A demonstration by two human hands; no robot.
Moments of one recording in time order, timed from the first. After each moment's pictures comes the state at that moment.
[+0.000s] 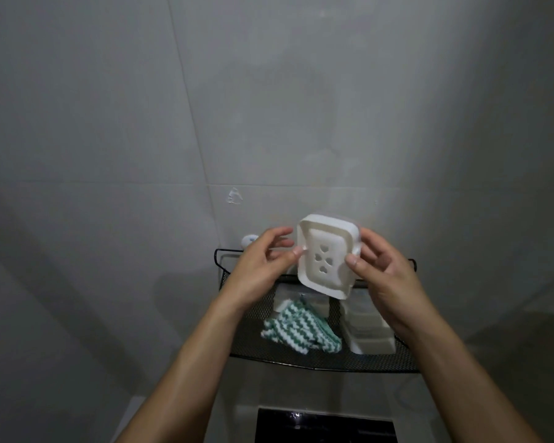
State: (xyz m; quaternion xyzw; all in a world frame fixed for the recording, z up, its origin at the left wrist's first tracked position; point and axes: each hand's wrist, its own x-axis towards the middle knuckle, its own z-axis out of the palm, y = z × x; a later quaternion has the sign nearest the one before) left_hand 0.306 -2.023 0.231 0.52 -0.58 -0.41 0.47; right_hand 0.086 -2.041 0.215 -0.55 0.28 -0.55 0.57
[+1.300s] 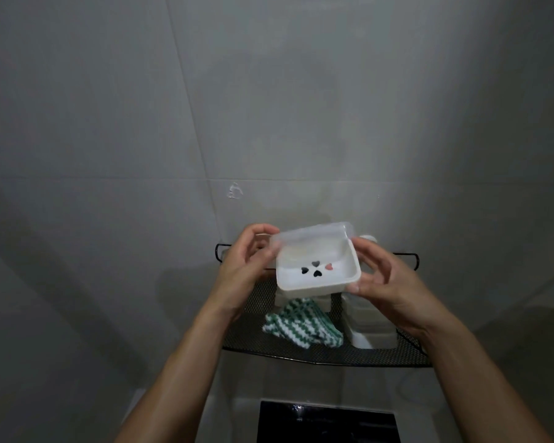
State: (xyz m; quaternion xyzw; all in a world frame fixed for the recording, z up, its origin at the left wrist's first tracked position) left_hand 0.320 -2.012 0.216 0.43 -0.51 -0.45 0.58; right_hand 0.066 -2.046 0.194 -0.51 0.24 -0.45 0.69
